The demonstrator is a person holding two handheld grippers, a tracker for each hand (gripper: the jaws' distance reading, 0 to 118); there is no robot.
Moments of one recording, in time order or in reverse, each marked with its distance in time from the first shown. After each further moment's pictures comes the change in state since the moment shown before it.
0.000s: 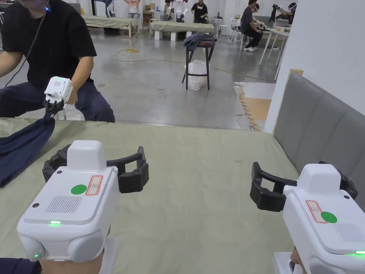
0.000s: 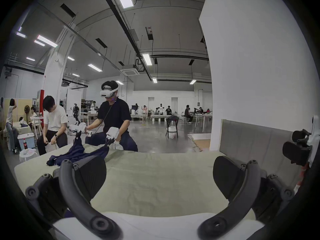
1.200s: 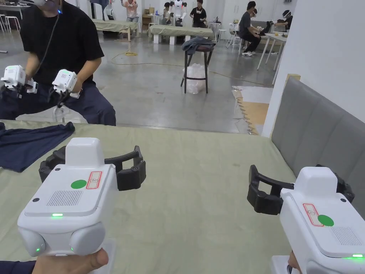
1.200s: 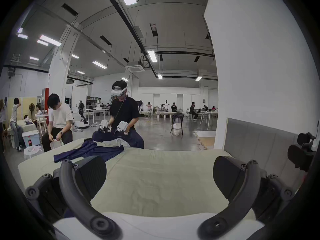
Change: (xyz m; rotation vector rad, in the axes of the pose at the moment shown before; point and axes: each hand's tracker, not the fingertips) left arm 0.002 0.011 -0.001 -0.035 0.048 0.023; right arm -0.002 0.004 0.003 0.003 0.003 0.000
